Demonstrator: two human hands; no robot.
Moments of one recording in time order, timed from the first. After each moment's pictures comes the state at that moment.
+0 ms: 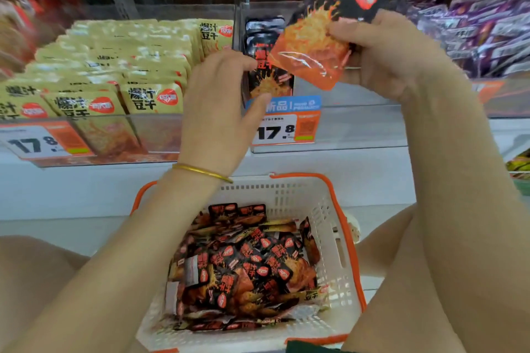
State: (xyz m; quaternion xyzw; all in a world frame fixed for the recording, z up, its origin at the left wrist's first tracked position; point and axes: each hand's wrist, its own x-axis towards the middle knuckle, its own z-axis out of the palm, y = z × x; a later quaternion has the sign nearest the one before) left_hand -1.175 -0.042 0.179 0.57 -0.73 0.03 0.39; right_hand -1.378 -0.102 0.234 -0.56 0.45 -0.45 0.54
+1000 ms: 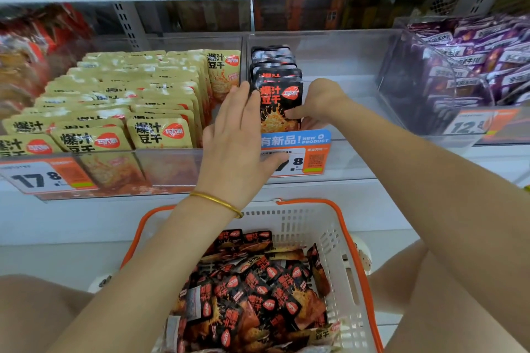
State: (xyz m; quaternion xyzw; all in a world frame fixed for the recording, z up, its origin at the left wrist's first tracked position) left_hand -1.183 -0.057 0.168 0.63 -0.74 0.00 0.24; right_hand -1.327 -0.197 0.177 -0.65 0.67 -0.17 0.32
